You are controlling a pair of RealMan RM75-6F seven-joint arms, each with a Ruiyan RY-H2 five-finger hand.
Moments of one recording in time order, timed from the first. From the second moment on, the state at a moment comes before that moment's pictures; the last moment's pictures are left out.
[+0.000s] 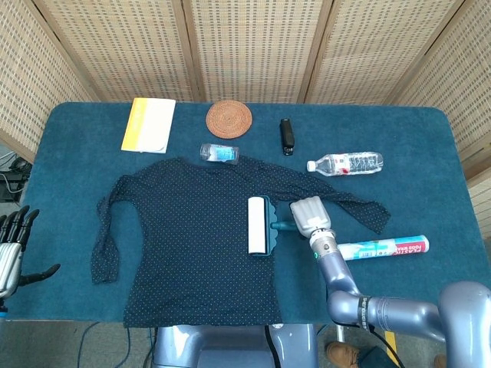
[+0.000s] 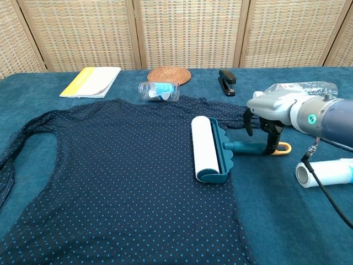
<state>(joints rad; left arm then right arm) -0.09 -1.14 -0.06 -1.61 1.43 1.45 0.08 0.92 -1.61 0.16 -1.49 -0.54 1.01 -0.92</state>
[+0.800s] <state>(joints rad) -0.09 -1.14 -0.06 -1.60 1.41 1.43 0.06 0.97 -1.71 0.16 -1.39 -0.47 1.02 -0.96</state>
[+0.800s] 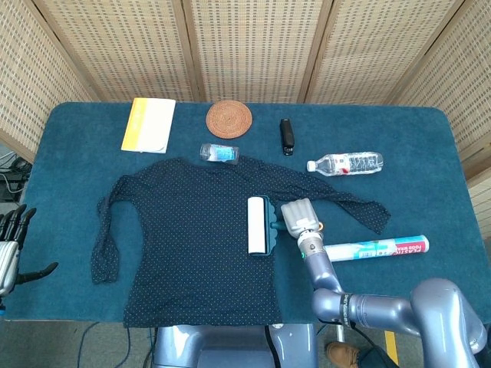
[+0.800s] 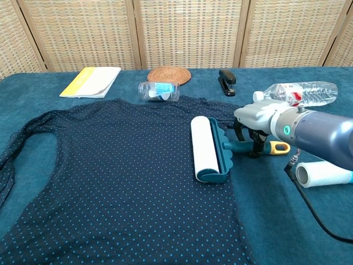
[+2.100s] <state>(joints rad) -0.13 -1.14 -0.08 -1.56 1.34 1.35 0.03 1.25 -1.65 0.06 -1.23 -0.56 0.85 -1.30</state>
